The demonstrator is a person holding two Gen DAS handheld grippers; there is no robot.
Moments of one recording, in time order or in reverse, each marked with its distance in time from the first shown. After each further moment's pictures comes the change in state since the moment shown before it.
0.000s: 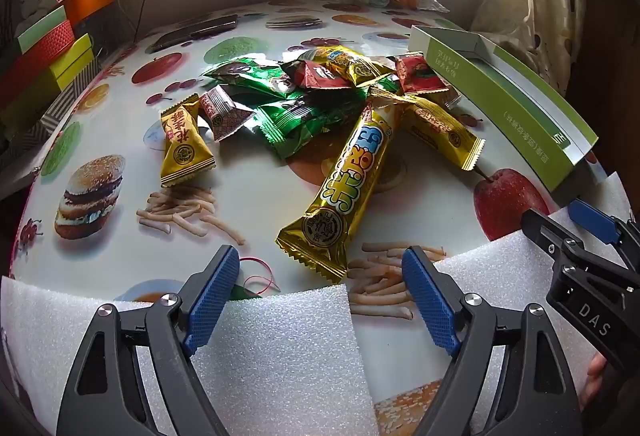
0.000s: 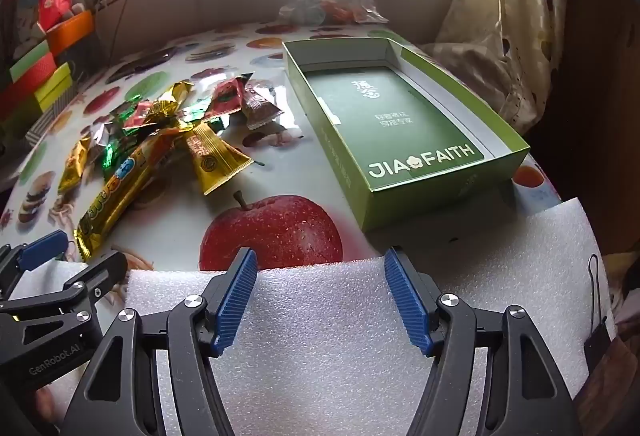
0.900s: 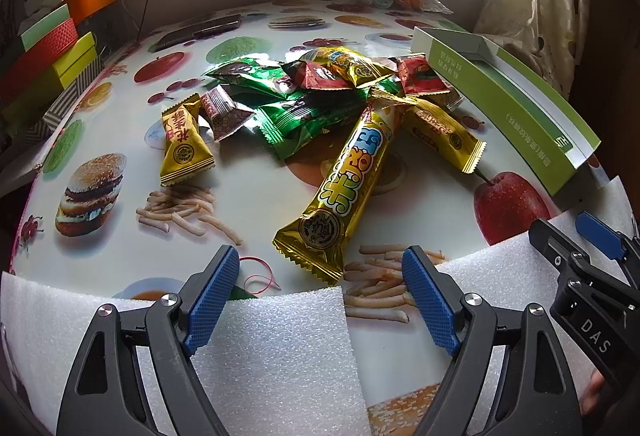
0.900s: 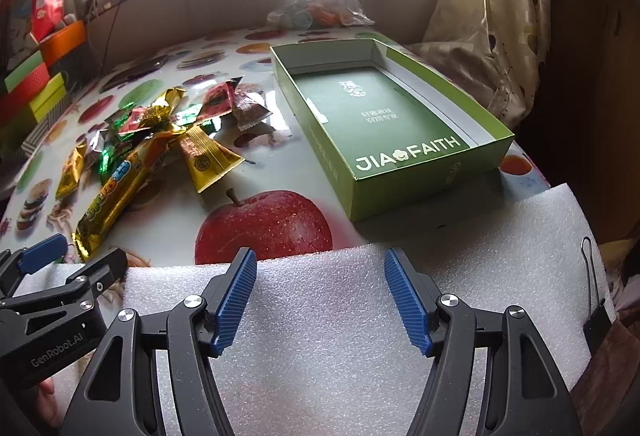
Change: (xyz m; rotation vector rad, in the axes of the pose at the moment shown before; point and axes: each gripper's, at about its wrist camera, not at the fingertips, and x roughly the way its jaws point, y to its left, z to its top) left arm 0.001 0.000 0.000 -0.001 0.002 0.005; right arm -0.007 -0.006 -0.007 0.037 -0.014 -0.016
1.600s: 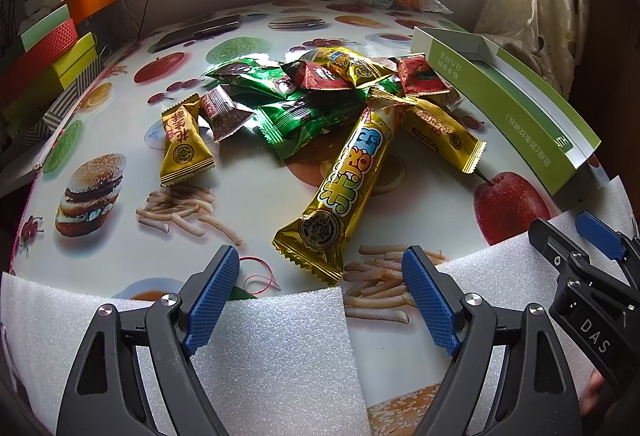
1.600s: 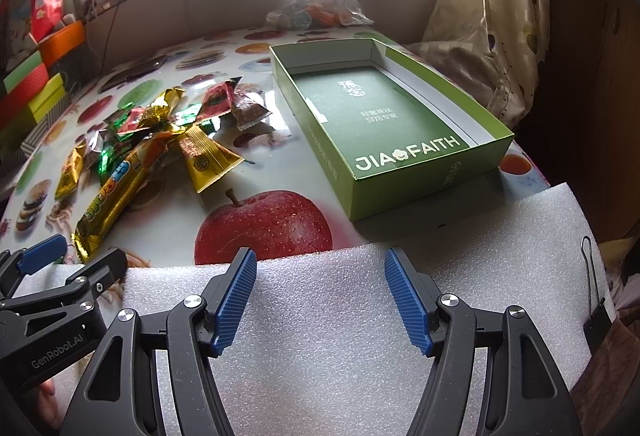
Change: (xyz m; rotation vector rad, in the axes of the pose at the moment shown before) left arm 0.000 -0.001 0.000 -0.002 0.000 0.000; right arm 0.002 0.000 -0.001 -0.001 -0.003 -0.001
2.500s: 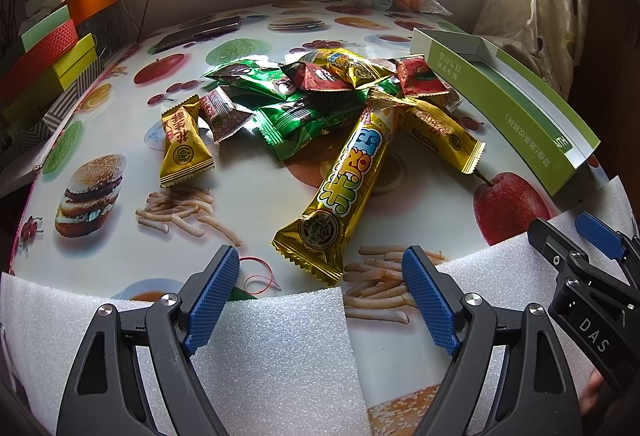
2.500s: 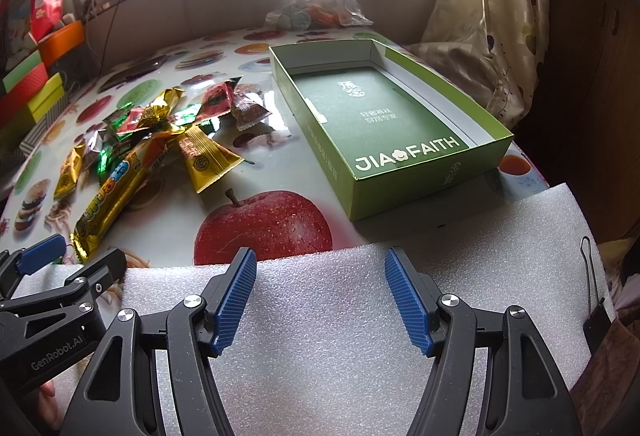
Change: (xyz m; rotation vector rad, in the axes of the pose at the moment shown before) left arm -0.001 0.001 0.001 -0.002 -0.001 0.000; right arm -0.001 0.001 0.000 -0.001 -0.001 -0.002
